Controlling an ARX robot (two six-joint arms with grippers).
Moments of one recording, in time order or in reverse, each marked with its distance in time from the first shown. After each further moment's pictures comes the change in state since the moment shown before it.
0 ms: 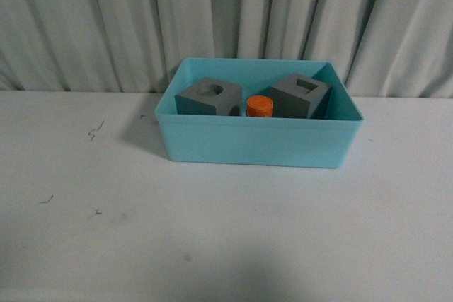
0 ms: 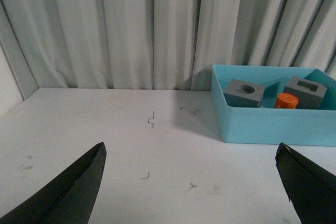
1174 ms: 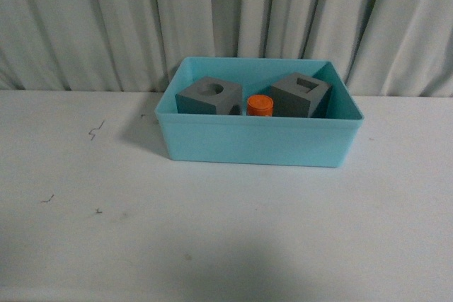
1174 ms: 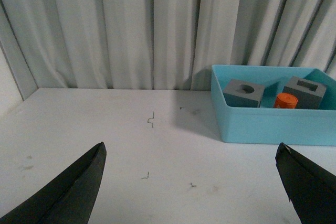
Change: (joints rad) left arm 0.000 0.000 0.000 0.000 0.000 0.000; right arm 0.000 0.306 0.000 0.316 0.002 0.001
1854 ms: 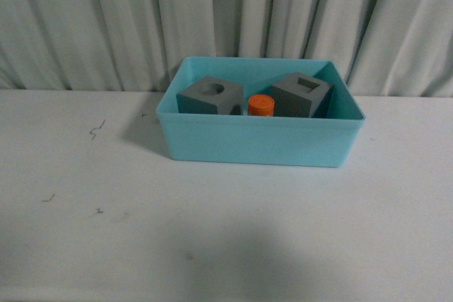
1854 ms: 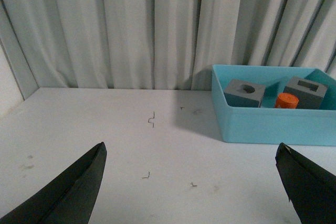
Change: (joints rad) left arm 0.000 0.000 0.000 0.000 0.000 0.000; right arm 0.025 0.429 0.005 0.395 0.010 0.000
